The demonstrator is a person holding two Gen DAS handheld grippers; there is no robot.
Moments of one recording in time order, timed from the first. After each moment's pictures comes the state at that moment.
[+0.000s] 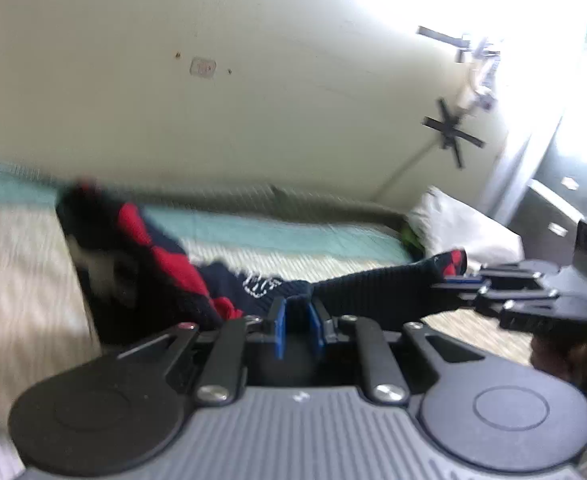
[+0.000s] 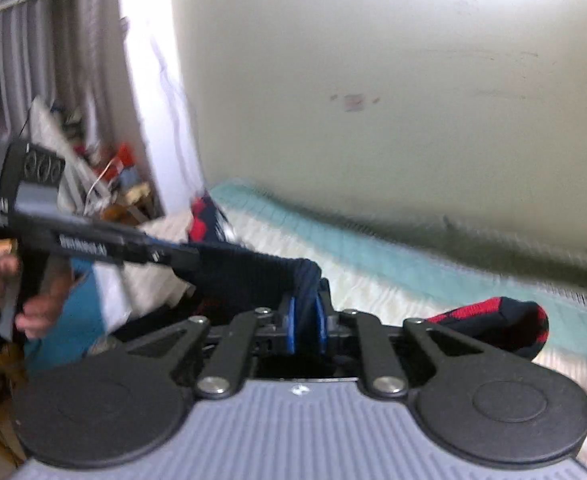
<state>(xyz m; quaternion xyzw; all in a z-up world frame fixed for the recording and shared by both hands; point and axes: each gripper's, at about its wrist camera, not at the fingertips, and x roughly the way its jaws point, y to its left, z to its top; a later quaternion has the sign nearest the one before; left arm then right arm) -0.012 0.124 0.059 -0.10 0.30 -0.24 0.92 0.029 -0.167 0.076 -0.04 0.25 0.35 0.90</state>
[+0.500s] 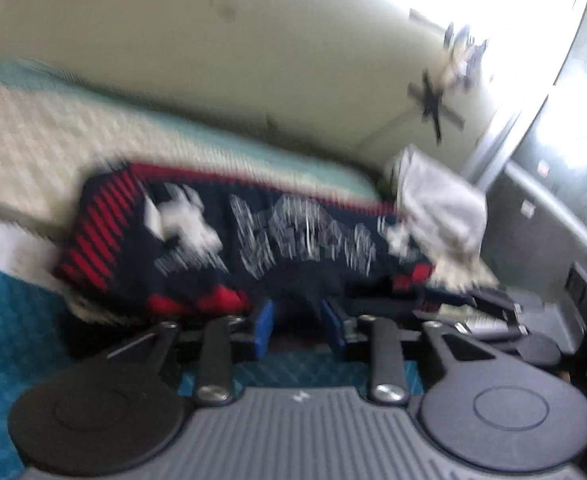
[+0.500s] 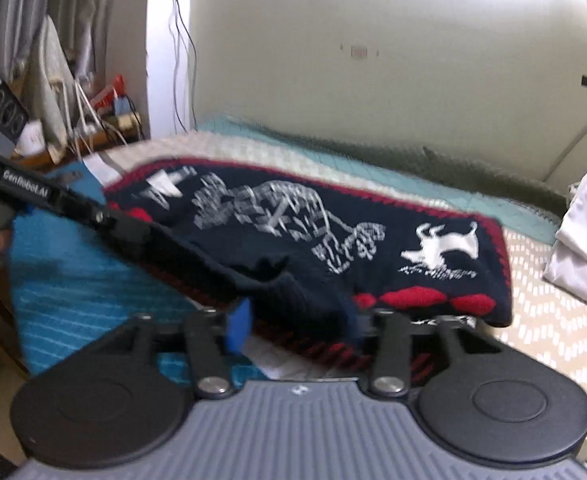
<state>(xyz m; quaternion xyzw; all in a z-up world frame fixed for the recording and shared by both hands) -0.111 0.134 0.007 -0.17 0.30 -0.23 0.91 -0.097 -0.163 0.008 -0.09 0.24 0.29 0.92</state>
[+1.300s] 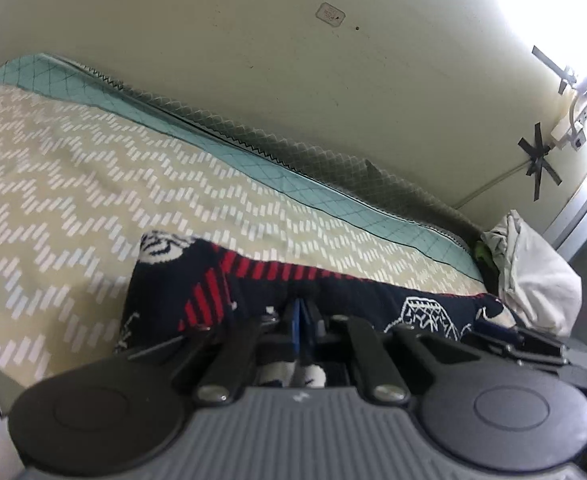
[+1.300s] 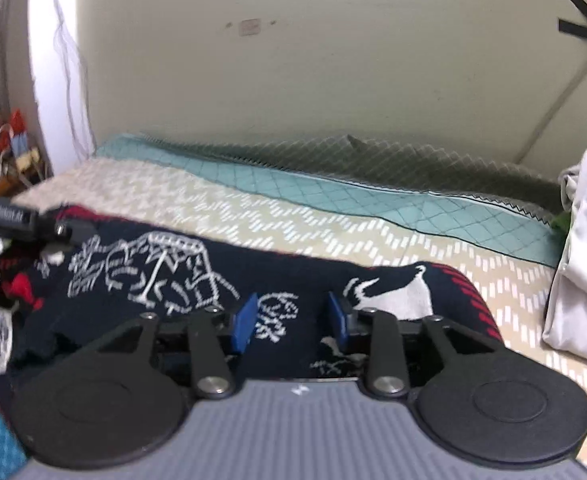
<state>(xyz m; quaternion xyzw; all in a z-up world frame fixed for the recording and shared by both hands) 0.046 0.165 -0.022 -0.20 0.33 -0.15 0.91 0.051 -0.149 -0.003 -0.05 0.29 0.19 0.94</state>
